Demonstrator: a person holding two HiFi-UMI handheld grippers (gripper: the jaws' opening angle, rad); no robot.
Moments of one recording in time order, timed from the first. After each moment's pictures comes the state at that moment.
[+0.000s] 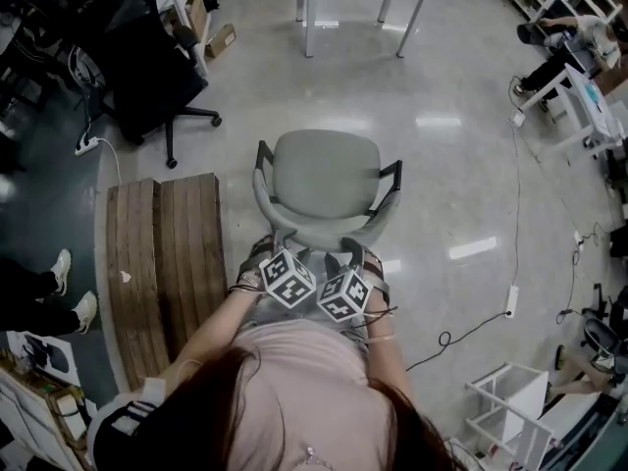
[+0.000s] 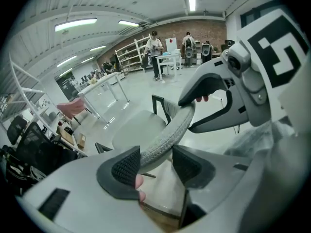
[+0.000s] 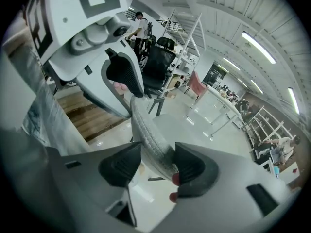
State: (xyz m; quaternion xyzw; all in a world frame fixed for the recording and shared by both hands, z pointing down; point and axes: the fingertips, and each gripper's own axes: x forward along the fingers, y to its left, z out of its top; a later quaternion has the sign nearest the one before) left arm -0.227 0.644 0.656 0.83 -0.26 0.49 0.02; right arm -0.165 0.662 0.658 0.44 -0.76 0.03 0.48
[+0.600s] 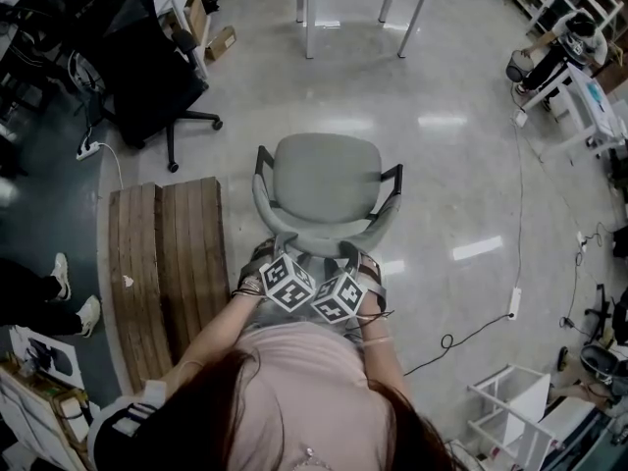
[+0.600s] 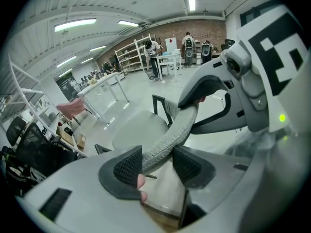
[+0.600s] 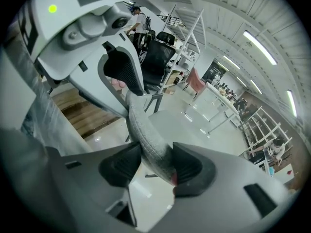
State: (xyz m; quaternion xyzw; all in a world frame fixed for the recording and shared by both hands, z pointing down) left arm -0.221 0.630 0.659 0.83 -0.26 0.49 0.02; right arm -0.160 0.647 0.666 0.44 -0.74 0.04 0.51
